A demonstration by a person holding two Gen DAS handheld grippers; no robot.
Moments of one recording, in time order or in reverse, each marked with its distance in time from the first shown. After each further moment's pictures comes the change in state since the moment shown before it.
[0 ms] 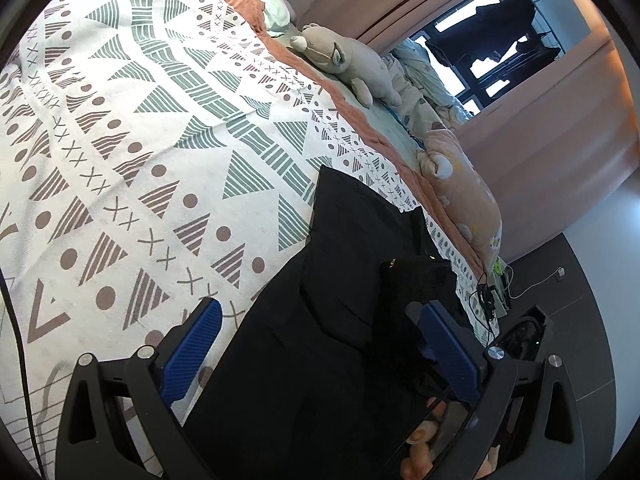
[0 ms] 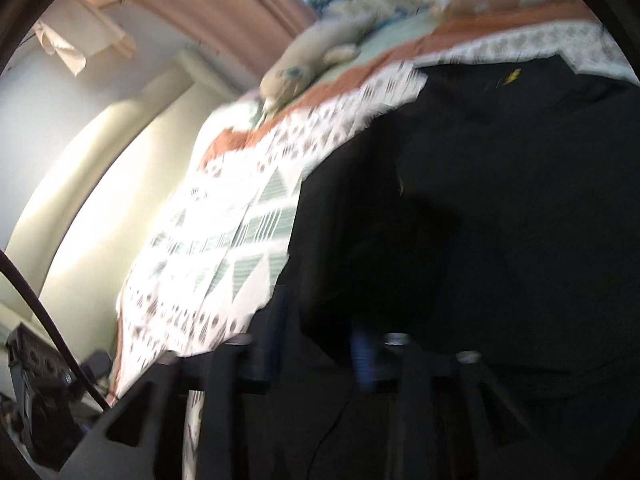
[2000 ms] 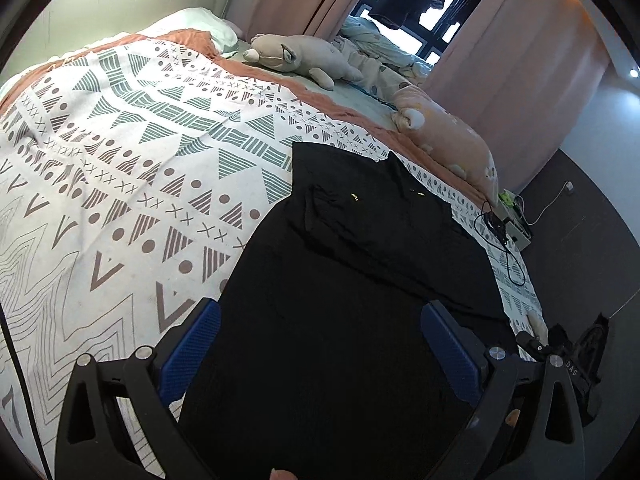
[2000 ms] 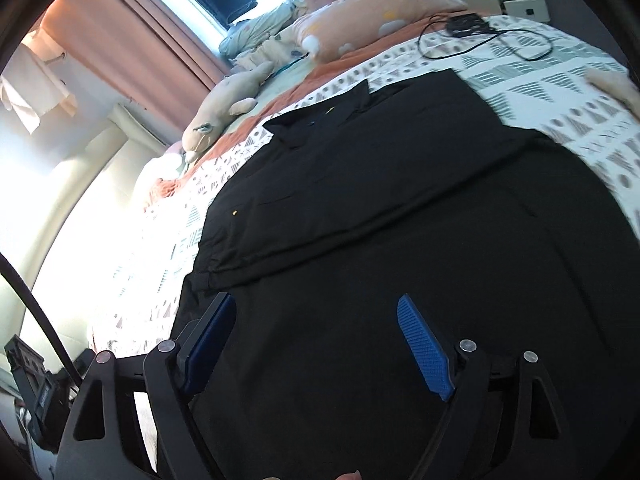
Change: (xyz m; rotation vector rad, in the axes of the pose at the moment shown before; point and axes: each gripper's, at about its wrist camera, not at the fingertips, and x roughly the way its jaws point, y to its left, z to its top) left arm -0.083 -0.041 -0.083 0.300 0.001 0.086; right arm -0.160 -0.018 -0.095 0.158 -0.181 -0.255
